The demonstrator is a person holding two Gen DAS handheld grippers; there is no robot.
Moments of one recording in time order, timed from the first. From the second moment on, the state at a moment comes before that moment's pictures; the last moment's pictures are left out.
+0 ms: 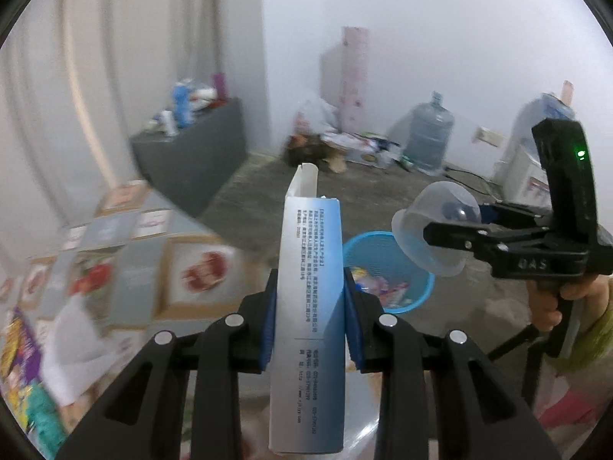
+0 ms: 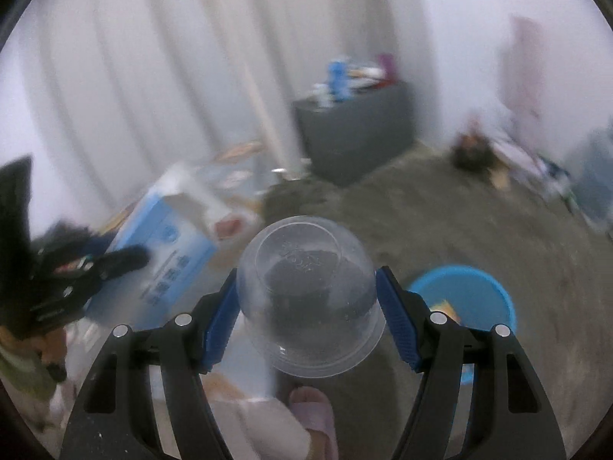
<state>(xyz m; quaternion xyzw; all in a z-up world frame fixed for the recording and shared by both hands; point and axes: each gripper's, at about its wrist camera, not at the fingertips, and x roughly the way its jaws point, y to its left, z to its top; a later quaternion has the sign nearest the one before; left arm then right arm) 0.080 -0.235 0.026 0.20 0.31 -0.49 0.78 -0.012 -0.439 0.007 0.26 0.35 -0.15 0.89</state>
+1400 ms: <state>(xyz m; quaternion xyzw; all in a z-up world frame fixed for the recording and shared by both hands) 0.097 -0.438 -0.041 0.17 0.46 -0.54 0.68 -0.063 -0.563 -0.095 0.45 0.37 -0.33 0.75</state>
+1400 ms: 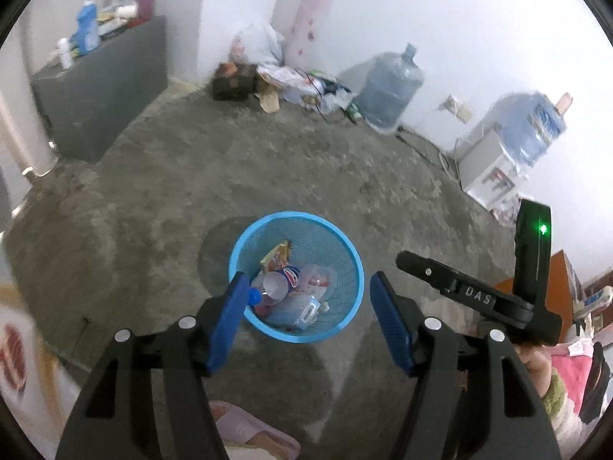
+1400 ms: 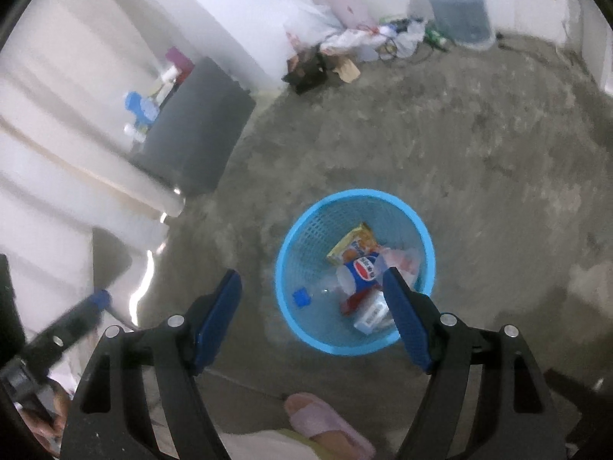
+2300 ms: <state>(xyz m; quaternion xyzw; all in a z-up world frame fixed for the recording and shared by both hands) 0.107 0.013 0.058 0.02 0.31 -0.04 0.95 0.085 -0.292 0.050 0.10 0.31 -0.13 0.94</state>
